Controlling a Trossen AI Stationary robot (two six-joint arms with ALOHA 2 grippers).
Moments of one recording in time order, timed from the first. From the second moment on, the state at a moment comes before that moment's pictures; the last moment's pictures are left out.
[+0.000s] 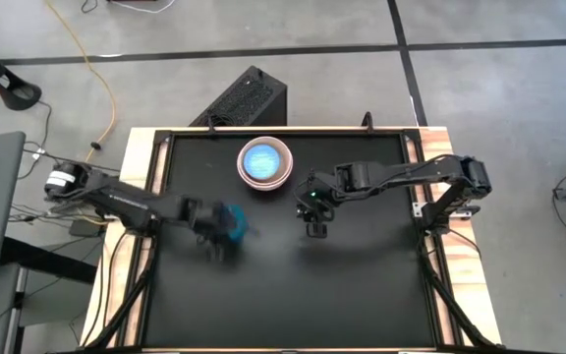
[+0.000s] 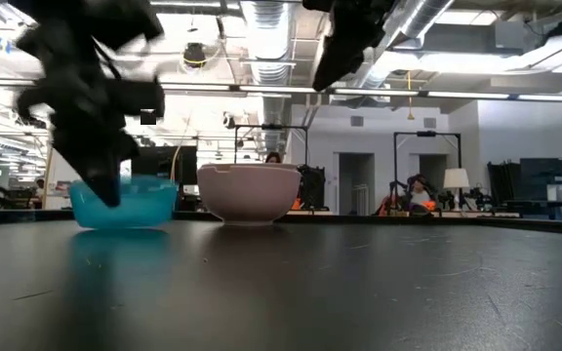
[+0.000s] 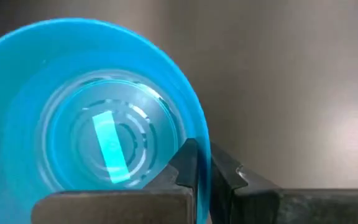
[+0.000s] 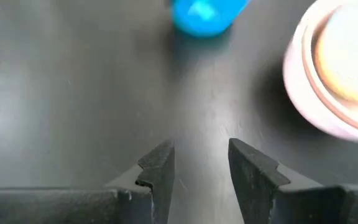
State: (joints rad) left arm -0.10 1.27 0.60 -0.37 0.01 -0.31; right arm 0.02 1.59 1.44 -0.75 0.00 0.00
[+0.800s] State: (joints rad) left arm -0.36 1.32 0.63 -0.23 -0.05 -0.10; right arm 0.15 1.88 1.44 -0.30 -0.06 -0.08
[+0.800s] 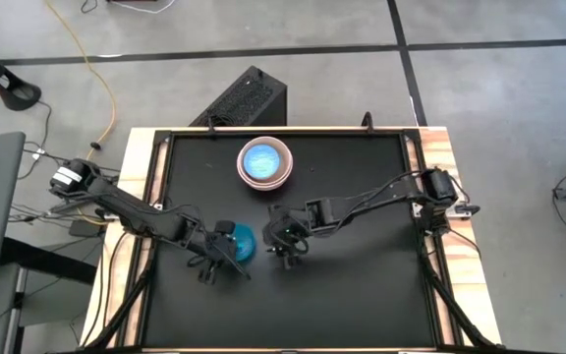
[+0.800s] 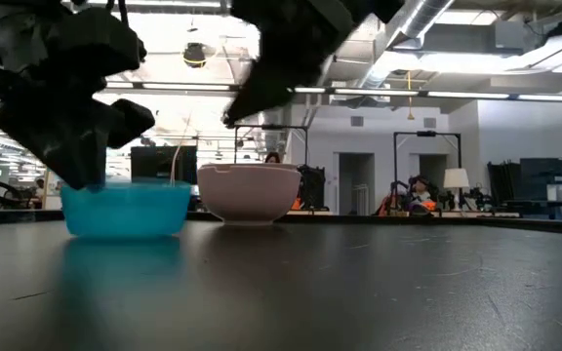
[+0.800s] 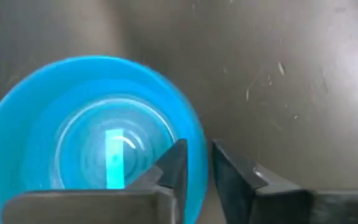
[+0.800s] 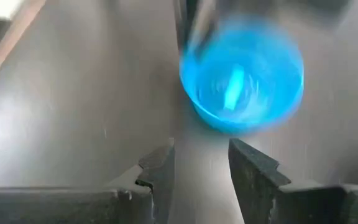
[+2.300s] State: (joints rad) left arm -0.48 0.61 0.18 0.19 -0.56 -0.12; right arm 0.13 2.20 1.64 -0.24 -0.05 -0.29
